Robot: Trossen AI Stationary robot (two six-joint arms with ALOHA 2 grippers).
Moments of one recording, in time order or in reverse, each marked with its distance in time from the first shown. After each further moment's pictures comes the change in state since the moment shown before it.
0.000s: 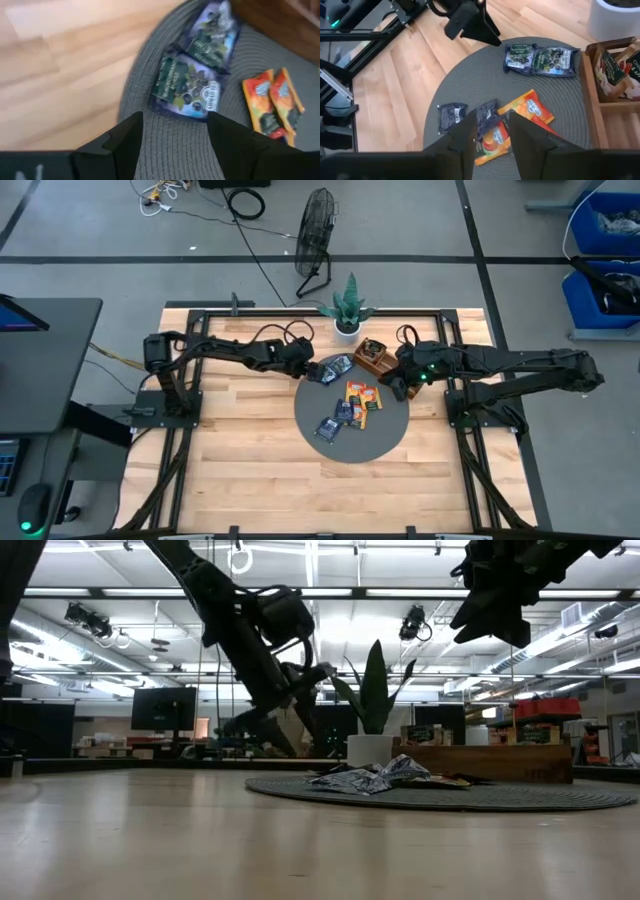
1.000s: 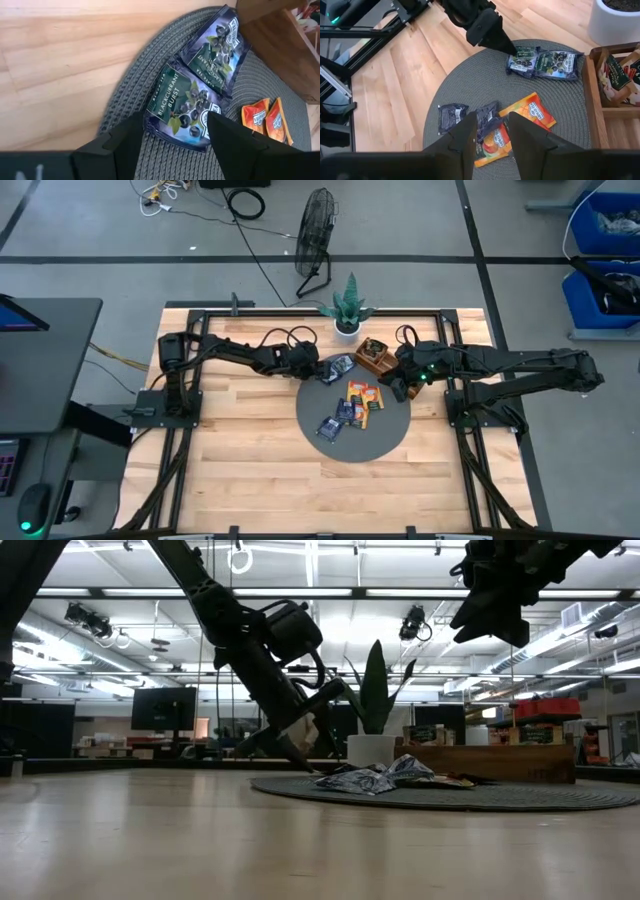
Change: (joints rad) left arm 0.001 0.108 0.000 0.188 -0.025 -0.157; right arm 0.000 0.000 0.000 0.003 0.002 -0.023
